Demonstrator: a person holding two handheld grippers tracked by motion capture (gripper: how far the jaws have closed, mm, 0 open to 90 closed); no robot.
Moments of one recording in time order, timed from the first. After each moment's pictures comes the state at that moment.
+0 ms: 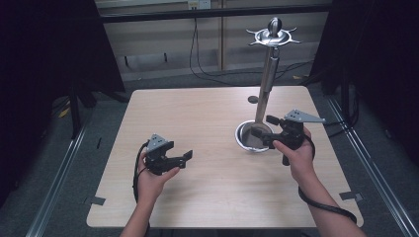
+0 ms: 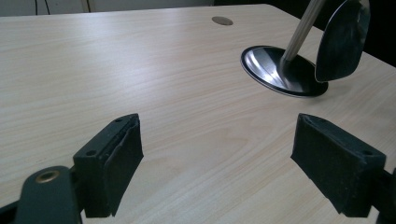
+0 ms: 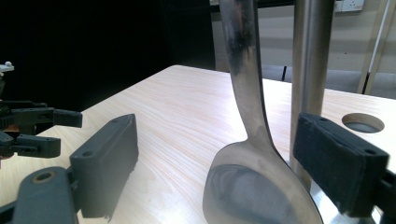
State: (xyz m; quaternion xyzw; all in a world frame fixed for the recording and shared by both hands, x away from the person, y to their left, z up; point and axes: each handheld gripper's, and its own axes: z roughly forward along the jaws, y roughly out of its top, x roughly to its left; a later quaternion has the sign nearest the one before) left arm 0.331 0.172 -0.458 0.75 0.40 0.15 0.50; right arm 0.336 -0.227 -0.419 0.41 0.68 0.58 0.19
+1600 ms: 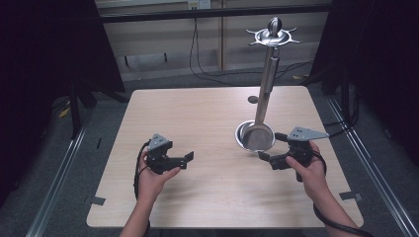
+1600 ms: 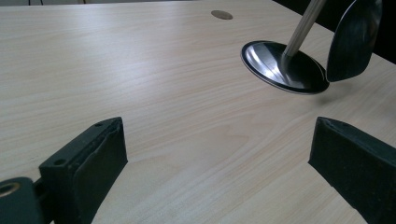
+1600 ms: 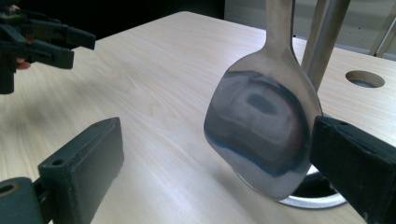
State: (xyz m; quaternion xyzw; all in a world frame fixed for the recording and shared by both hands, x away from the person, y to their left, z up) left arm 0.337 0.172 -0.463 0.76 0.41 0.14 0.49; right arm 0.296 -0.242 -0.439 0.38 0.75 0.51 0.19
